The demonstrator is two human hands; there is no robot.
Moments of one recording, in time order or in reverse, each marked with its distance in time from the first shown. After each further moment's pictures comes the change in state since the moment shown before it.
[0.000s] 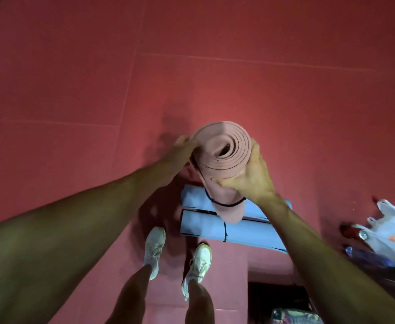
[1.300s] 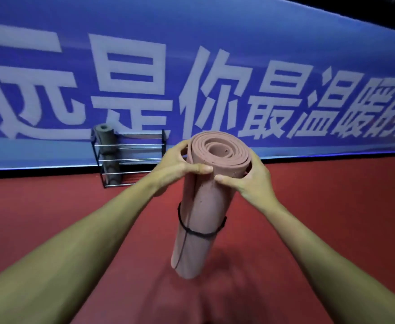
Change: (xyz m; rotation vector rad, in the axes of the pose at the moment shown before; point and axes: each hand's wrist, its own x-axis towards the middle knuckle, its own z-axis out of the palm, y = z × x) left_hand -0.682 -0.159 -0.525 -0.274 1.108 0.547; right_hand -0.383 -0.613 0.396 0.258 -0.823 -1.060
